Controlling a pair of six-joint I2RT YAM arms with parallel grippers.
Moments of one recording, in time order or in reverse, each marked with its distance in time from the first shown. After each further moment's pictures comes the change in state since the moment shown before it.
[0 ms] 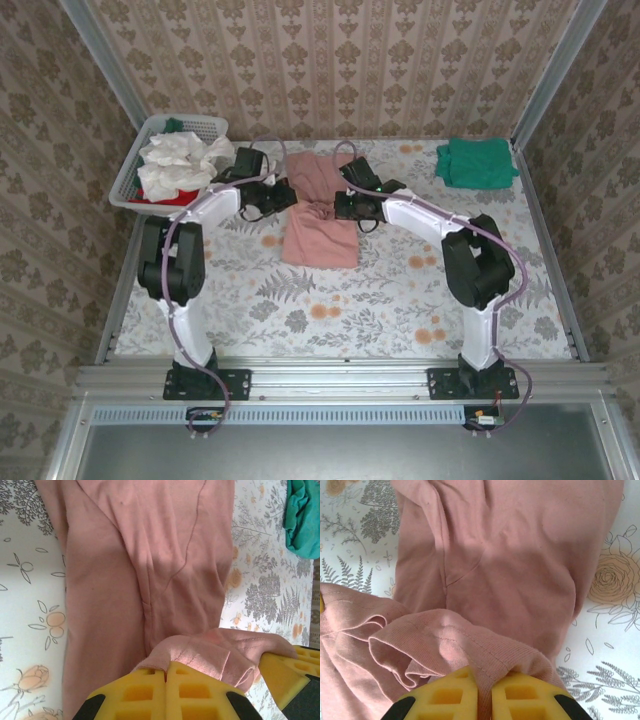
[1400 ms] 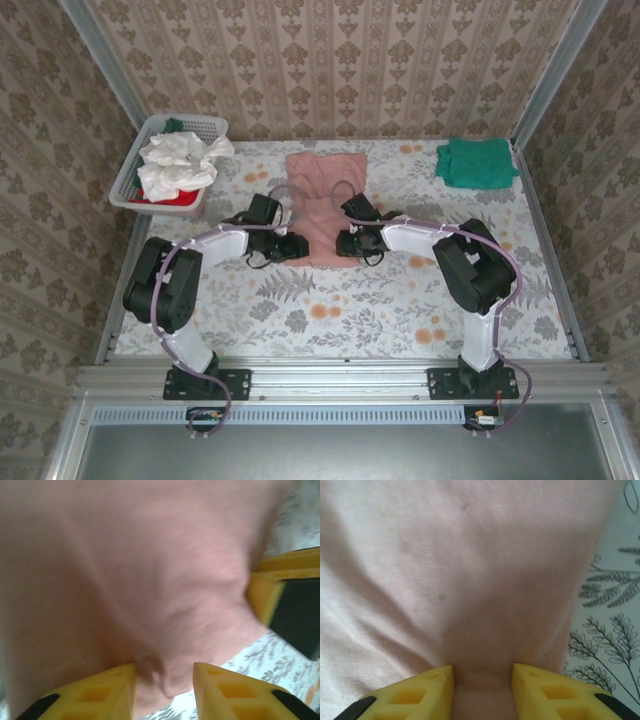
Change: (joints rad) left arm -0.147 -0.221 -0.482 0.108 -0.060 0.082; right arm 0.058 -0.050 -0.331 0.127 -0.051 -0.003
